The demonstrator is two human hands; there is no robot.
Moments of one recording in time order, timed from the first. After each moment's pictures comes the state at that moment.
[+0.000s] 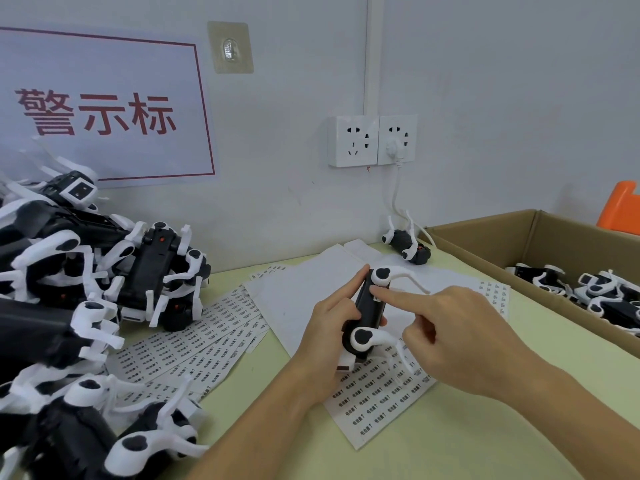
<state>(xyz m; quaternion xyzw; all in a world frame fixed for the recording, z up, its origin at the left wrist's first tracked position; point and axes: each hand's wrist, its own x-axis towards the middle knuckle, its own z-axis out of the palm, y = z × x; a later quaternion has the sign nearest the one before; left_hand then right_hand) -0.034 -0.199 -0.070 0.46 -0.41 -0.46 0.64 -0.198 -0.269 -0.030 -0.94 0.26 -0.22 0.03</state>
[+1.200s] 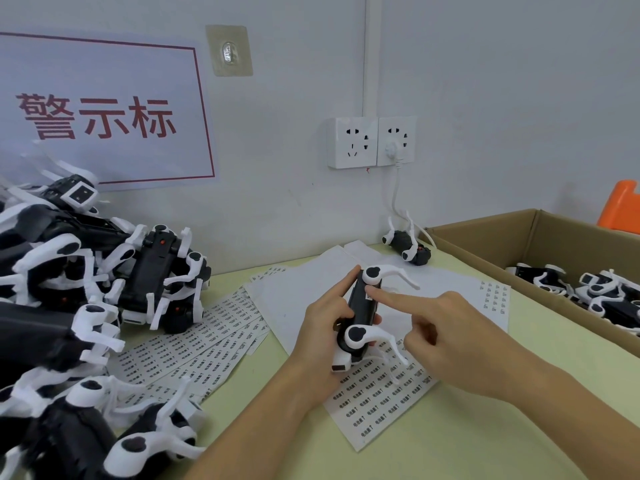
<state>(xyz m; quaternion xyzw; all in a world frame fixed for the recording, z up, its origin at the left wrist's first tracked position) -0.033 -0.196 -0.066 0.44 -0.34 -0.48 0.67 -0.197 -0.290 -0.046 -0.94 0.18 -0.24 0.14</state>
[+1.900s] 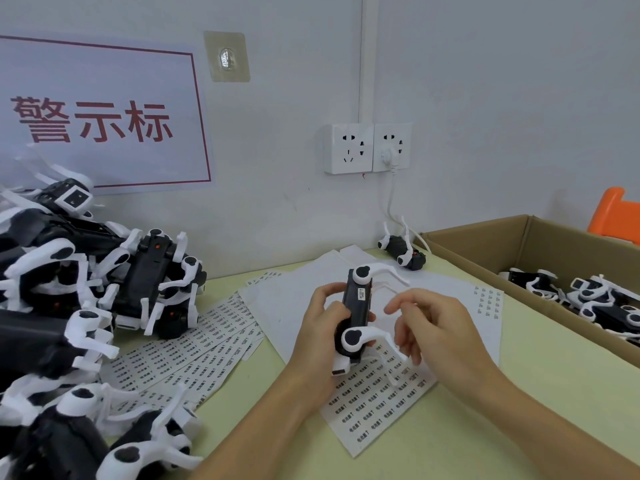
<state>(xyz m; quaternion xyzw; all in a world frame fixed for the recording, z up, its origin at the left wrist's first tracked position) -0.036 -0.197 -0.070 0.48 -0.33 -0.44 0.68 -0.178 -0.281 -0.059 -0.75 0.27 -0.39 0.45</state>
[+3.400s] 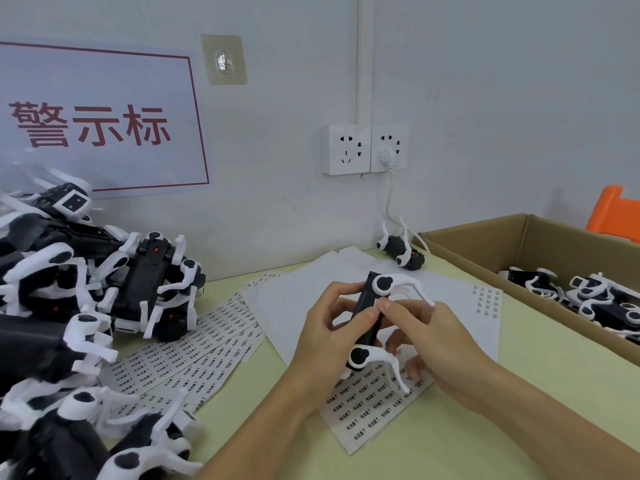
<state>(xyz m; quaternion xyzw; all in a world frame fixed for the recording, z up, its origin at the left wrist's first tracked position) -0.036 -0.197 -0.074 0.50 -0.47 -0.32 0.65 -0.174 -0.272 -0.050 -0.68 0.30 -0.31 0.59</state>
